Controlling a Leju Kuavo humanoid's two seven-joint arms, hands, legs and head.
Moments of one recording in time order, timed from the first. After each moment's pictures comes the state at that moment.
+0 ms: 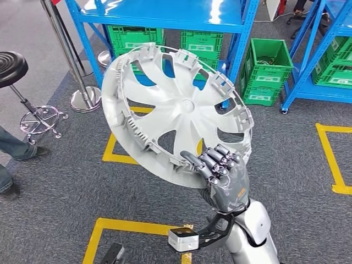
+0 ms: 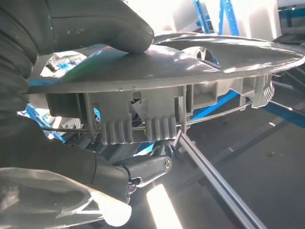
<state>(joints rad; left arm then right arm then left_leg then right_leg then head) -0.12 -0.07 -0.76 -0.25 0.46 0.05 -0.11 -0.02 0.16 0.21 -1.74 1.37 -0.68 -0.70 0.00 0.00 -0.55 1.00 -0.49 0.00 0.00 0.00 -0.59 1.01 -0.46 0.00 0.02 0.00</state>
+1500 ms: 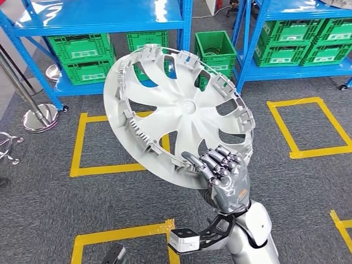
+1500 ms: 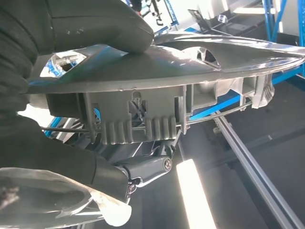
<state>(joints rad) -0.12 -0.07 -0.75 -0.25 0.46 0.05 -0.11 -0.01 0.16 0.21 -1.74 1.37 -0.68 -0.69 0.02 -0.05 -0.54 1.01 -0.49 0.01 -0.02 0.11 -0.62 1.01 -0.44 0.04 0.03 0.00</state>
